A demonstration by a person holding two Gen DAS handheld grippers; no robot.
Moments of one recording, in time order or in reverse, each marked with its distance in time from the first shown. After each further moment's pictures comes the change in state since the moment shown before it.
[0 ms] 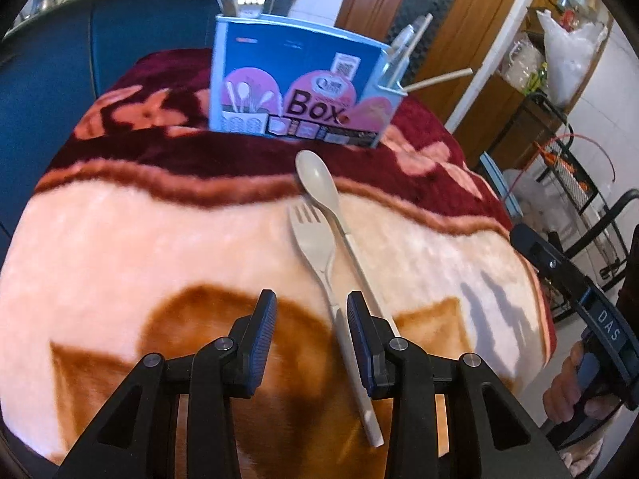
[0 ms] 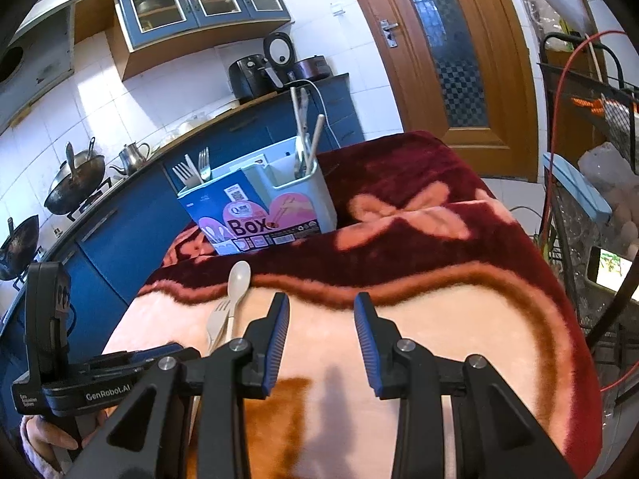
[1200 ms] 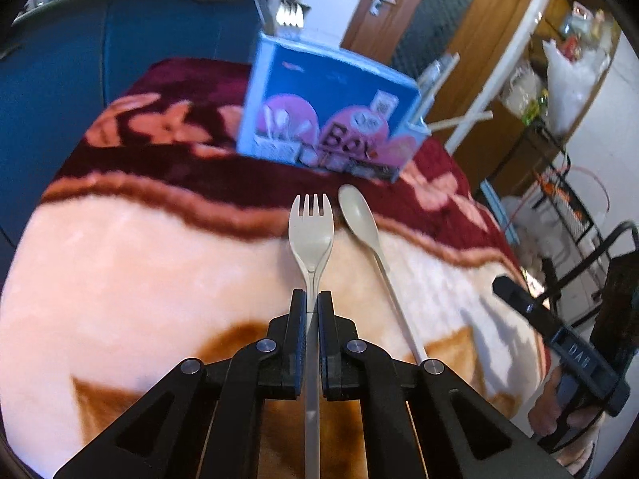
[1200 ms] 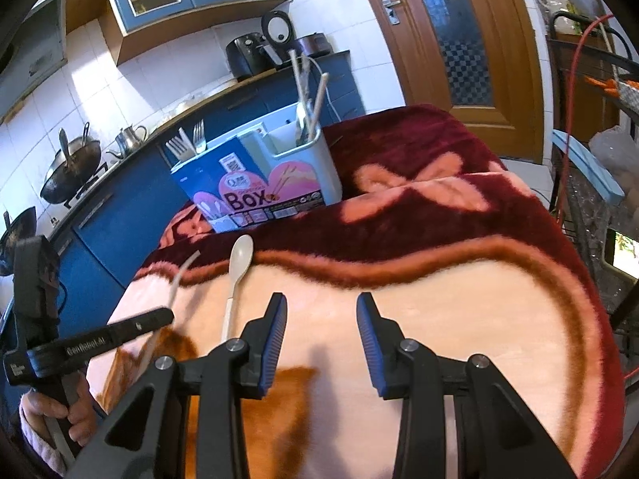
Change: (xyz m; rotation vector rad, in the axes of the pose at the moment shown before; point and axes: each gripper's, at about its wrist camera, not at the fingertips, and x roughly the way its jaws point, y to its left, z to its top) left arm -0.010 0.042 0.016 -0.063 -0.087 -0.049; right arm 0.027 0.011 -0.007 -0.007 0.092 0.017
